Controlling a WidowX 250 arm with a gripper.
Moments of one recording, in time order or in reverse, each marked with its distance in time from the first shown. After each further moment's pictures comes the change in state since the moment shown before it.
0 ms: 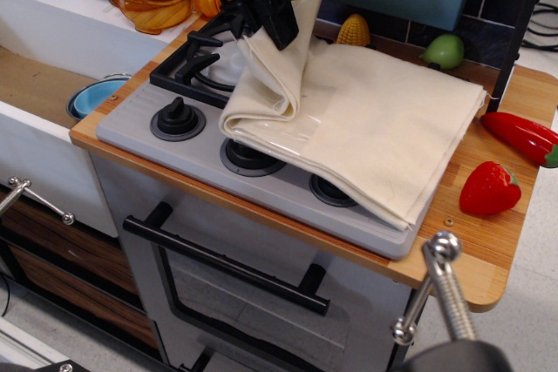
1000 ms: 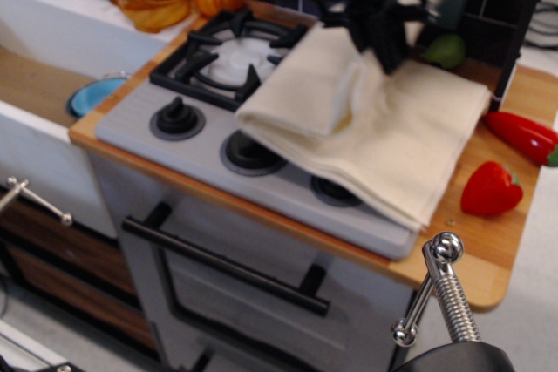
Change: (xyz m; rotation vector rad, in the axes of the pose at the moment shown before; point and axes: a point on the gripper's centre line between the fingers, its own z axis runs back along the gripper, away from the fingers) arm -0.021 -0.127 -0.042 0.024 0.063 -0.173
